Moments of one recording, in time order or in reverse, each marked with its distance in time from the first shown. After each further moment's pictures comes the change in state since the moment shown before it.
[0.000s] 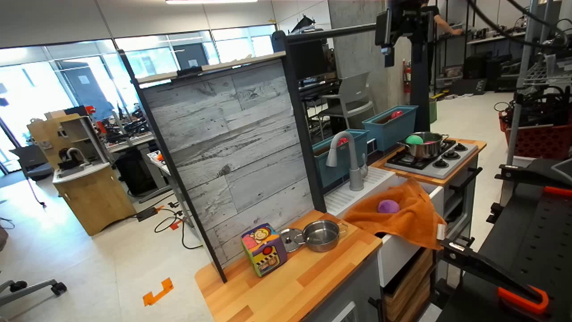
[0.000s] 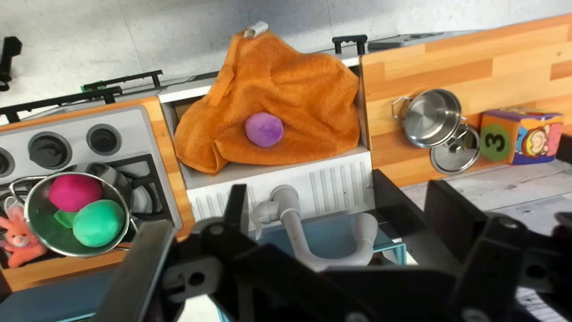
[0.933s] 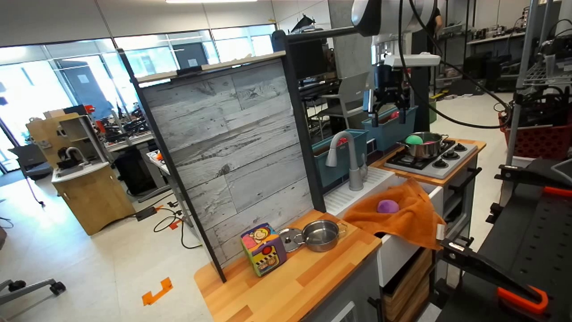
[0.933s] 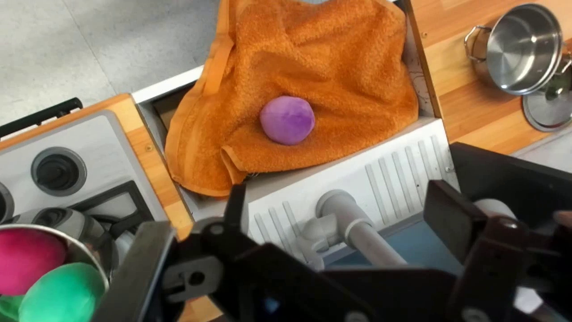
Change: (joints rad) arm -0.146 0.540 0.085 0.439 0.093 -0.026 0.074
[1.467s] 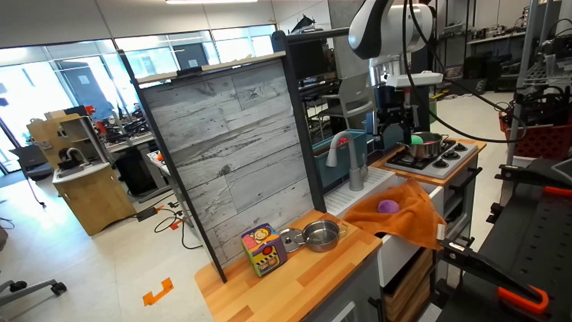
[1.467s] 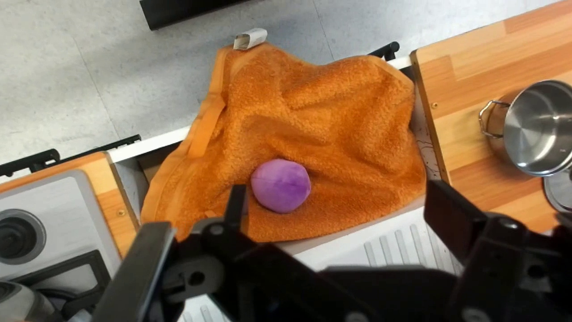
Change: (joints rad) arm 0.037 0.017 0.021 -0.093 -0.049 0.028 0.005
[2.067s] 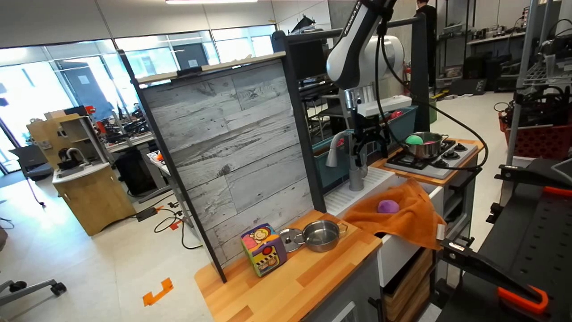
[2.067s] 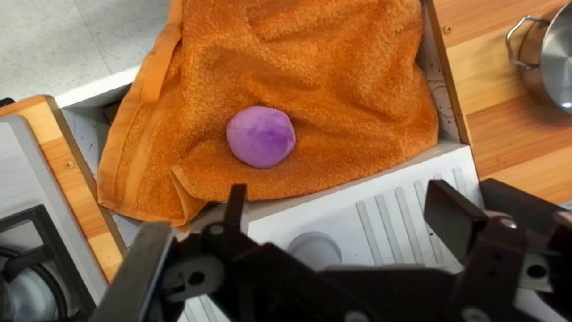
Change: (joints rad) arm 0.087 0.184 -0.007 0.203 -0.073 0.064 0.180
